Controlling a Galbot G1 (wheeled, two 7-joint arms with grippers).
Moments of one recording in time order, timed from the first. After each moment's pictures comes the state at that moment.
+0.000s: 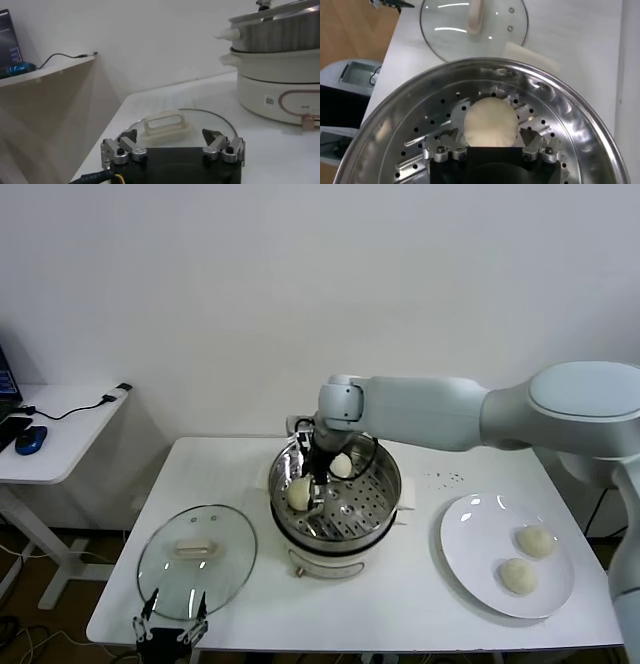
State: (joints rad) left arm 1.84 -1.51 -0.67 -1.94 0.09 -0.13 -0.01; right arm 0.65 1.31 -1.56 1.19 0.84 -0.45 -0.88
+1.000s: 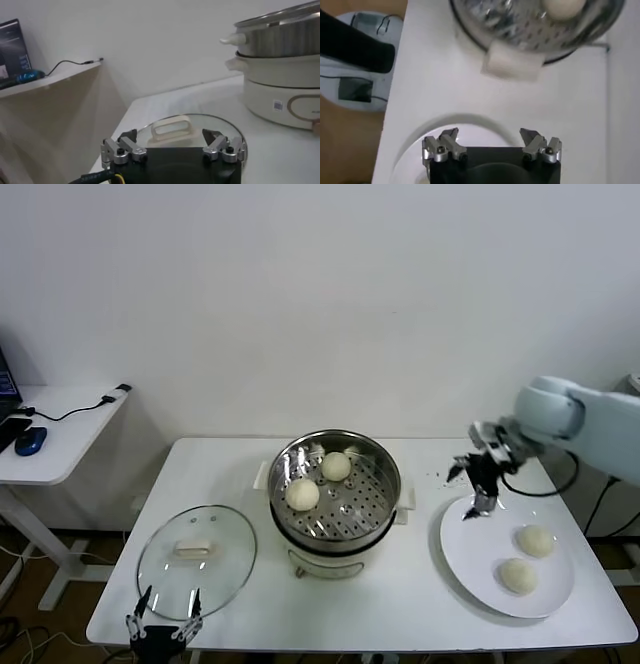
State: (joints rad) left arm 1.84 -1.52 -0.69 -1.96 0.10 -0.13 -0.01; right arm 0.53 0.46 -1.40 1.54 0.32 -0.26 -1.06
